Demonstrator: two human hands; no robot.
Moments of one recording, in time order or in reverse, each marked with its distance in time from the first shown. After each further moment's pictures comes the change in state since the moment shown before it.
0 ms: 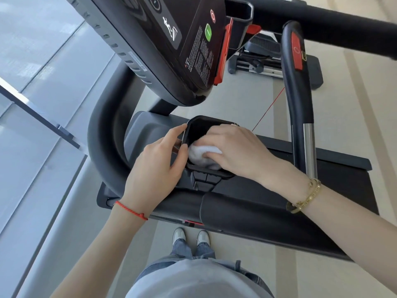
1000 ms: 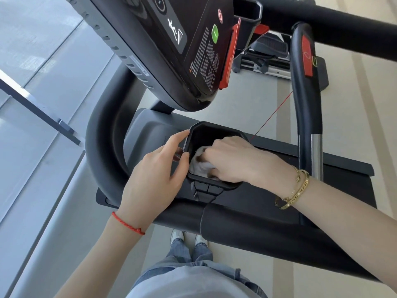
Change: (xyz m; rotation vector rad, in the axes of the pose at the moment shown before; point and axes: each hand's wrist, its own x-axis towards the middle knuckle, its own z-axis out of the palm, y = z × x) left_hand -0.001 0.007 -0.005 0.013 -0.049 -0.050; right_hand 0.034 0.001 0.005 -0.346 -0.420 -0.072
